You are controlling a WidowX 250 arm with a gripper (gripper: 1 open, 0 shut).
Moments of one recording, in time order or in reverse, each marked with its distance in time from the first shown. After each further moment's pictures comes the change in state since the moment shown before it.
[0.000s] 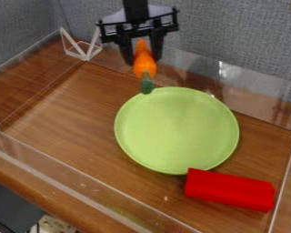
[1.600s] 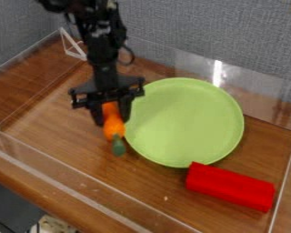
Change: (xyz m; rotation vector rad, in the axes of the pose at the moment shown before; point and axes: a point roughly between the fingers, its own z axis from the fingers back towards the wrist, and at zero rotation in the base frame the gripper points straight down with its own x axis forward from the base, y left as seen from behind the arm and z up) arm -0.031 0.041 -0.060 0.077 -0.006 0.082
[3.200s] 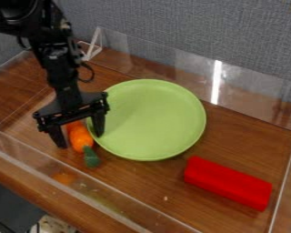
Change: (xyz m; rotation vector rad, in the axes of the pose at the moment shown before) arm -0.007 0.060 -0.035 0.003 0.041 0.184
